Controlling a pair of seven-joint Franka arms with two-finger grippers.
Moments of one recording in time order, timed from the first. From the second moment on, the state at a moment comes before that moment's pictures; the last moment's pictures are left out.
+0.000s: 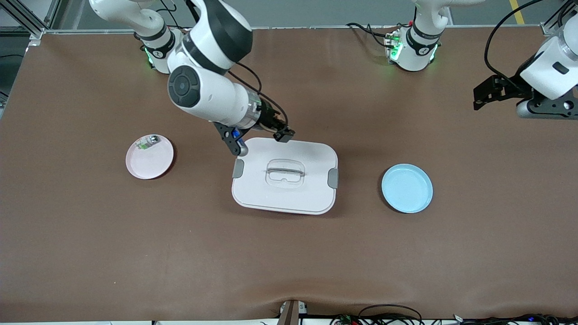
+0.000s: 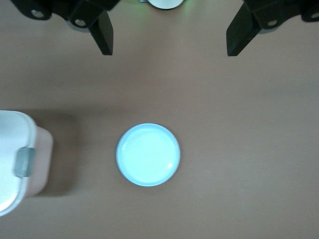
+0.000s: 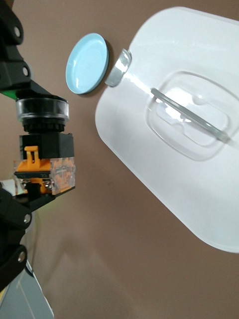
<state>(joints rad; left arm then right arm) -0.05 -0.01 -0.09 -1.52 -0.04 1.45 -0.06 0.65 0.42 0.00 -1.40 0.56 1.90 1.48</state>
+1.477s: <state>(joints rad) -0.05 -0.01 -0.40 -1.79 -0.56 1.97 -0.30 0.75 0.45 -0.01 -1.35 0.85 2.15 1.69</state>
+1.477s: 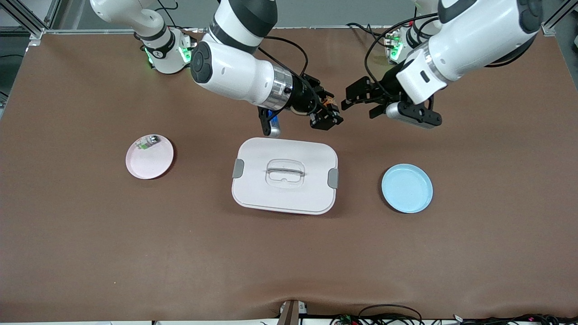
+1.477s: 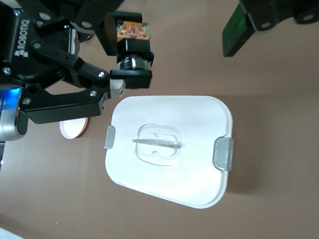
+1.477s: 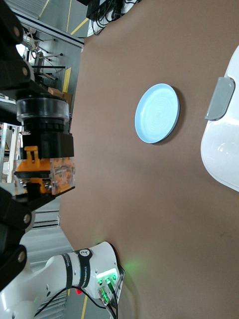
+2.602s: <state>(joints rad) -0.05 -0.02 -0.48 -1.88 -0.64 2.12 -0.35 0.75 0.45 -0.01 -1.35 0.85 2.15 1.70</state>
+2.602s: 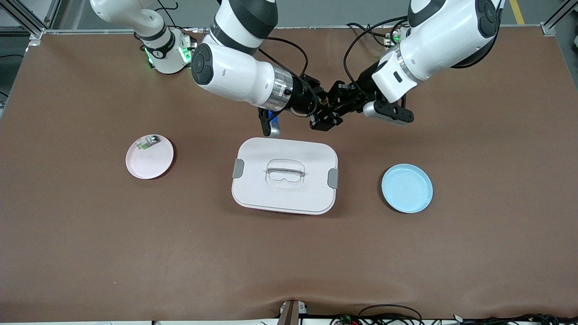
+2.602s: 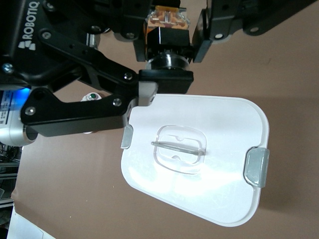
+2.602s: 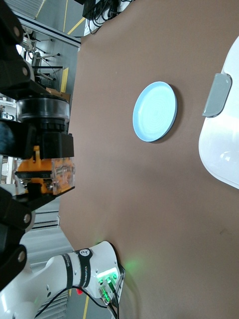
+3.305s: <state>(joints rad) -0.05 -0.02 -0.48 -1.88 -0.64 2.12 -0.35 0.75 0.45 -0.01 -1.35 0.85 2.15 1.70</state>
